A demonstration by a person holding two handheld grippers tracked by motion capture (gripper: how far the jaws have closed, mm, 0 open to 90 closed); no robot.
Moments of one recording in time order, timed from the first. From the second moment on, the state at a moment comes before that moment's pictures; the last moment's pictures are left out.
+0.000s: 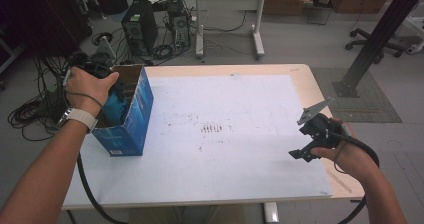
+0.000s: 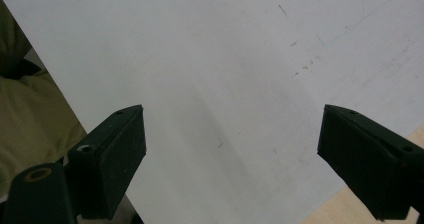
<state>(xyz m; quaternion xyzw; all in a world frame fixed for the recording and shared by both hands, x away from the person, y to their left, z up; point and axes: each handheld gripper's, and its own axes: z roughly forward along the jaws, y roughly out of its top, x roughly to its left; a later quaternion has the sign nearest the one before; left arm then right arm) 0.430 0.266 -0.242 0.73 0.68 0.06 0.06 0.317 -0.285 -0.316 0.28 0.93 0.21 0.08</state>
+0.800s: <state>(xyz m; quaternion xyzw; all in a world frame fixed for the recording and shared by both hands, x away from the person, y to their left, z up) 0.434 0.266 -0.274 0.73 0.68 0.06 0.06 0.315 -0.289 -0.317 0.28 0.93 0.21 0.08</state>
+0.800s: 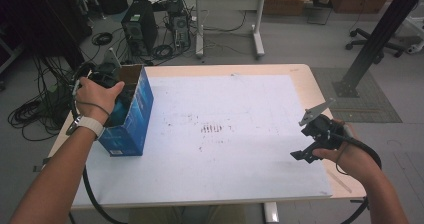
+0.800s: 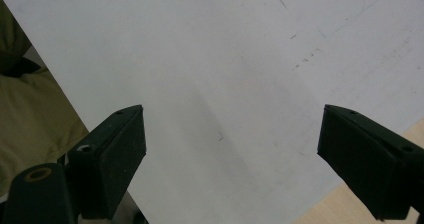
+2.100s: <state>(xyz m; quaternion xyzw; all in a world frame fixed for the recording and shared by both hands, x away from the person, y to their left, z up) 0.434 0.278 -0.281 0.73 0.68 0.04 0.08 0.315 -0.284 -0.322 0.28 0.94 0.20 0.07</state>
